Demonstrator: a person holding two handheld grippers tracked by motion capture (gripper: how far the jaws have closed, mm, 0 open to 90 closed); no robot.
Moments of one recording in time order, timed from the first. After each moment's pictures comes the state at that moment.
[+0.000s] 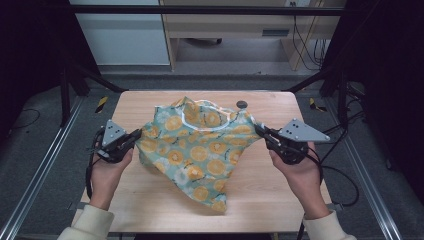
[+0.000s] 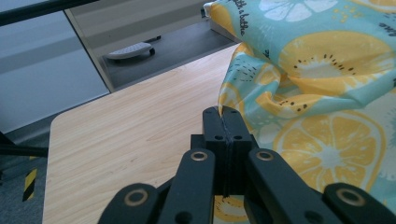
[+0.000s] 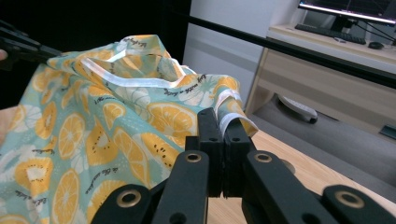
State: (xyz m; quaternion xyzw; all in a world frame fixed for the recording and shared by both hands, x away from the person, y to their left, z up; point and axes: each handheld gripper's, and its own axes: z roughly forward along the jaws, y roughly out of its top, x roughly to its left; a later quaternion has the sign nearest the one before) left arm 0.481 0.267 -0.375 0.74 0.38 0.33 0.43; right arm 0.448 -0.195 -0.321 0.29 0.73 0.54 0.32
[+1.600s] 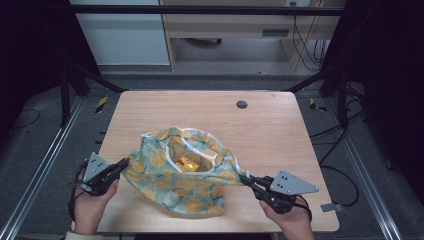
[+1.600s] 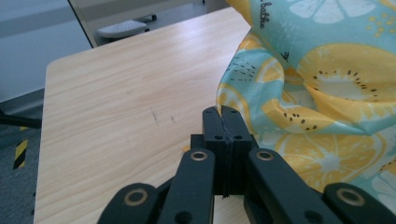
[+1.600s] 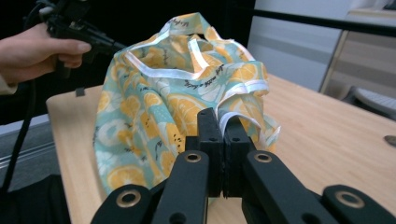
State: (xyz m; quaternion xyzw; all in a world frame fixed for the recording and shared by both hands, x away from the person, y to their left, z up) left arm 0.422 0.308 -0.429 0.75 0.40 0.30 0.43; right arm 0.376 -0.178 -0.404 0.24 0.74 0.59 0.21
